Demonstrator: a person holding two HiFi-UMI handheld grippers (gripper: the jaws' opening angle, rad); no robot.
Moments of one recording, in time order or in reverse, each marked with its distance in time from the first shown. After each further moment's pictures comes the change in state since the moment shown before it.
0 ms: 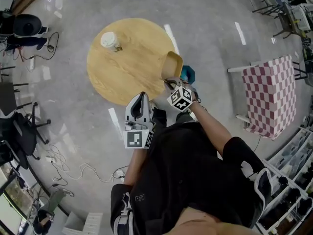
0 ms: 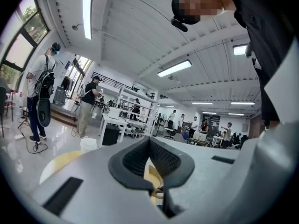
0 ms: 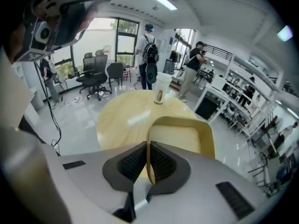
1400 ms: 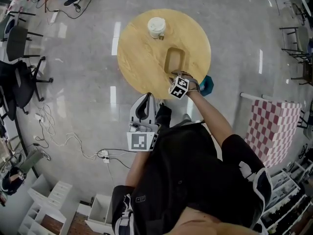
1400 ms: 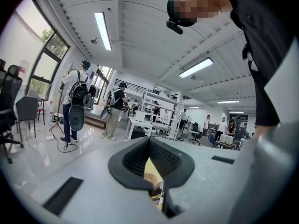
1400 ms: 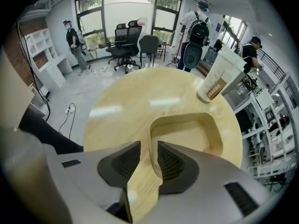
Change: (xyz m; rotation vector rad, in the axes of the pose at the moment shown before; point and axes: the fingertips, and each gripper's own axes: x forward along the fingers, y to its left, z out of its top) left arm -0.071 0.096 0.013 -0.029 -0.034 0.298; right arm 0.158 0.064 0.029 -0.376 0.242 0.238
